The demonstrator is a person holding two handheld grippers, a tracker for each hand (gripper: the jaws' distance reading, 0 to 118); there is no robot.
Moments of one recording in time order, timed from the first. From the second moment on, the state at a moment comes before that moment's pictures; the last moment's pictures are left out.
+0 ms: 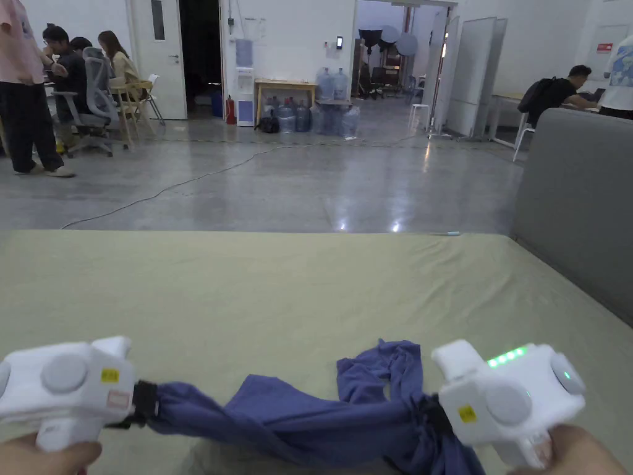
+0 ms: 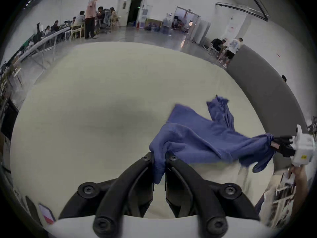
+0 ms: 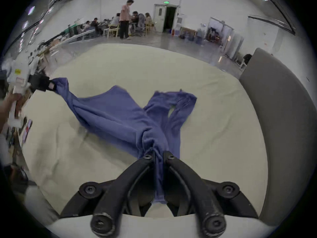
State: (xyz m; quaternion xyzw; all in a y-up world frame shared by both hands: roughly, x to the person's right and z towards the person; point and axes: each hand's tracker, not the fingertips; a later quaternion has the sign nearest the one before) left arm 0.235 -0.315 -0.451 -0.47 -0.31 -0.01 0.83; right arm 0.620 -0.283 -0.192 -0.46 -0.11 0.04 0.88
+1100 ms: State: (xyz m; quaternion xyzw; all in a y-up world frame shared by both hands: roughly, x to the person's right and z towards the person) left arm 0.082 -0.352 -0.205 -0.50 -0.33 0.00 0.80; right arm 0.506 -0.298 0.066 -0.47 -0.09 -0.06 0.88
